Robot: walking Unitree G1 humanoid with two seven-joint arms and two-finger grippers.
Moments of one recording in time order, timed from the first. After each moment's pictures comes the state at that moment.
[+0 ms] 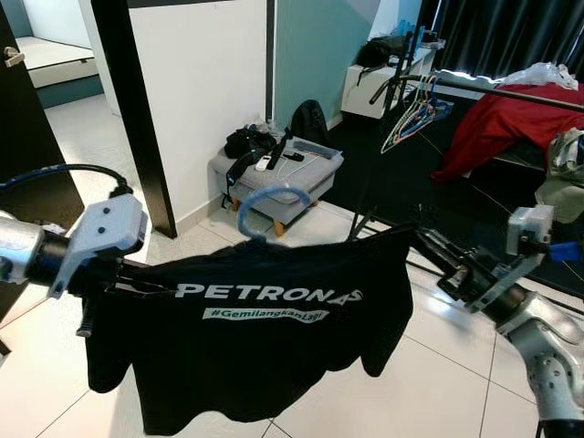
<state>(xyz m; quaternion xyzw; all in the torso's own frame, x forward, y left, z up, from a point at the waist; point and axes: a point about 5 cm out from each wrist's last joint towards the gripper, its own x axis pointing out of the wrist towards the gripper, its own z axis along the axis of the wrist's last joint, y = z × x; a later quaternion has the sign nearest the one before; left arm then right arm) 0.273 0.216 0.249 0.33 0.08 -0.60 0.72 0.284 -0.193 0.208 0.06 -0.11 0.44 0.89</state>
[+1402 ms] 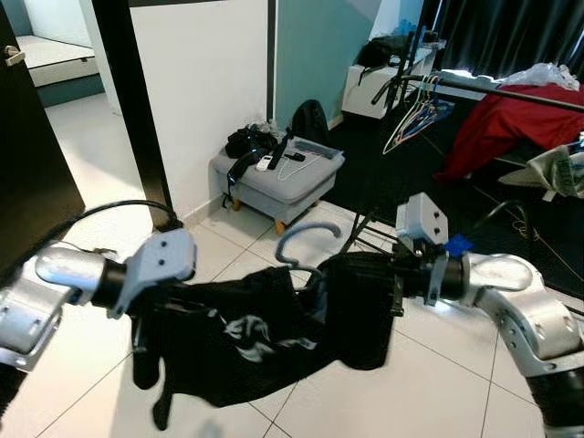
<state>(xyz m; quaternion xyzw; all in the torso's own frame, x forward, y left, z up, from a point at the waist) 0.280 0.190 0.208 0.32 0.07 -0.60 0.74 0.297 -0.166 0.230 -0.16 -0.03 0.56 0.81</state>
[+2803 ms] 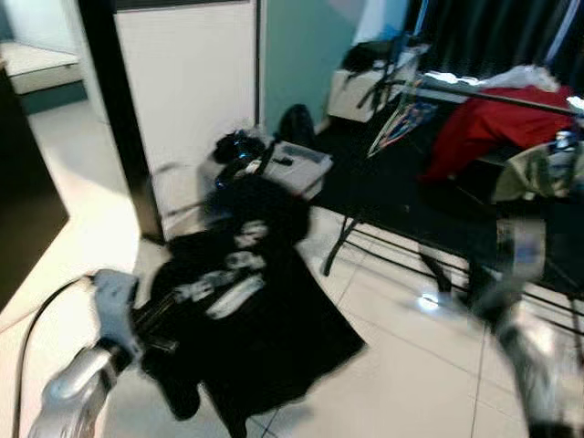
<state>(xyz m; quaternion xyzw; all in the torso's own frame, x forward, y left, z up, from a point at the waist) 0.254 0.242 0.089 -0.02 0.02 -0.06 1.00 0.268 -0.277 0.080 0.14 0.10 0.02 0.98</state>
